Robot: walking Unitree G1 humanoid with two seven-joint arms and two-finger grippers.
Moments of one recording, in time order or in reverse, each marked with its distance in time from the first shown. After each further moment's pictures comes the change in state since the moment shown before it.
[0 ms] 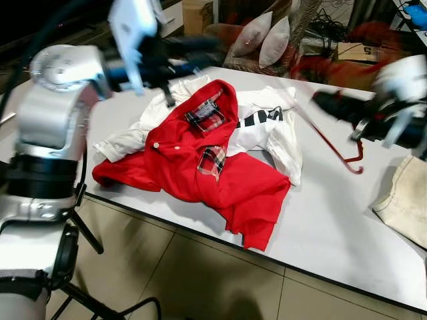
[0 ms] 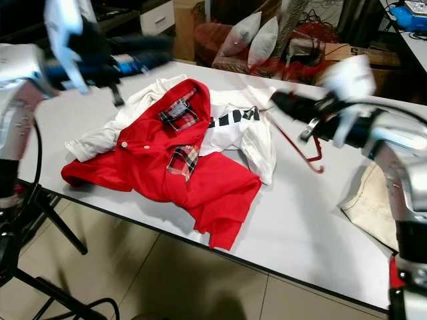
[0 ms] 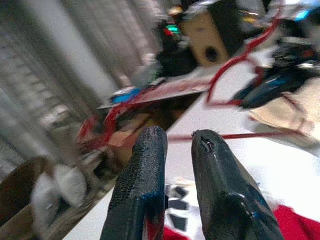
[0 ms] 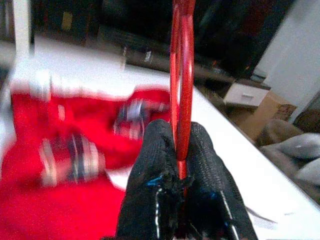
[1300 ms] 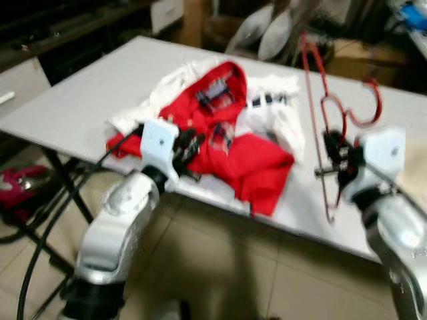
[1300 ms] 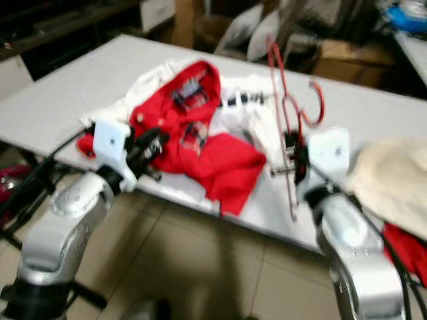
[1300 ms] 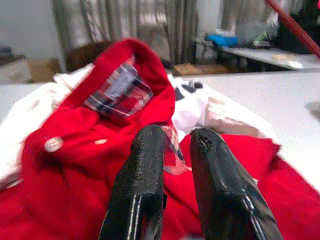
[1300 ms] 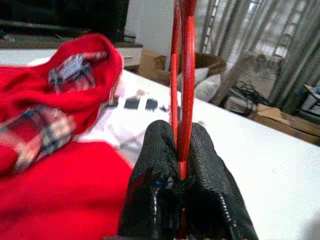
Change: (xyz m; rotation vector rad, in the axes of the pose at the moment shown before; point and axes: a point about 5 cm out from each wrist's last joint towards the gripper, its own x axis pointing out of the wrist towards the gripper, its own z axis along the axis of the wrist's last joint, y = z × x) left arm 0.002 -0.123 -0.099 -0.411 0.237 0.547; right arm -0.012 0.087 -0.061 0.024 0.133 -0.672
